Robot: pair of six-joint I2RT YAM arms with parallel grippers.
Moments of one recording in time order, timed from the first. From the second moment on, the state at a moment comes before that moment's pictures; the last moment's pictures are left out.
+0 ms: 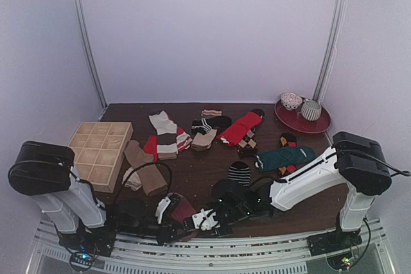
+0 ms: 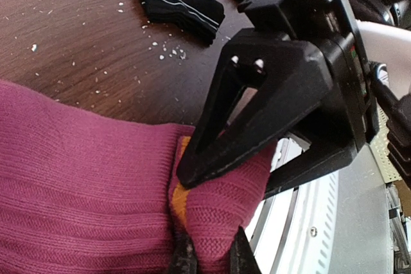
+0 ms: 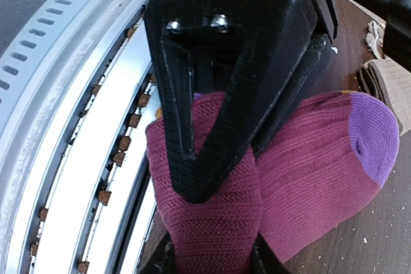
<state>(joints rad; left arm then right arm) -1.32 1.67 0.16 1.05 0.12 -0.71 1.27 1.84 0.84 0.23 -0.25 -0.56</state>
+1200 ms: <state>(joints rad) -1.34 1.27 0.18 0.62 -0.10 -0.14 1.07 2.09 1.25 -0.26 -0.73 0.03</state>
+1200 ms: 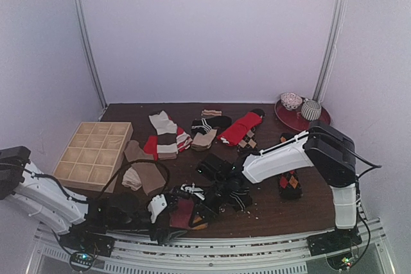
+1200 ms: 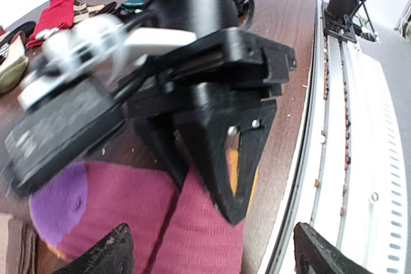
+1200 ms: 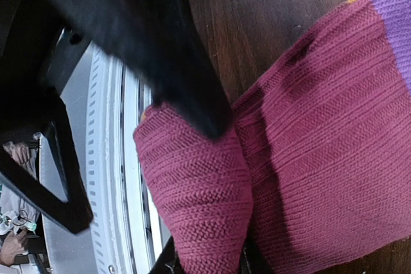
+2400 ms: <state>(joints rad) -1.34 1.37 0.13 0.74 -0.13 -0.17 1.07 2.11 1.30 -0.33 -0.74 0.00</state>
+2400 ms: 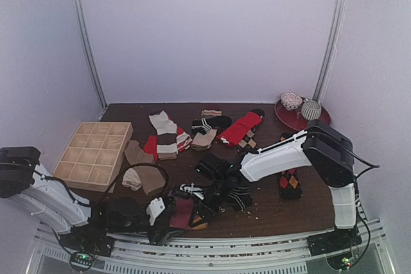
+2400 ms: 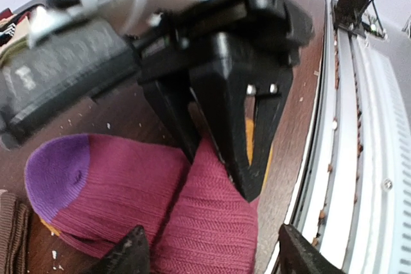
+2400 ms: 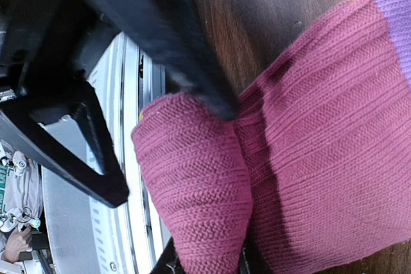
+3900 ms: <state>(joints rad) -1.32 1.47 0.09 0.86 -0.09 -0.68 1.10 1.77 0.75 0.24 -0.37 -0.18</state>
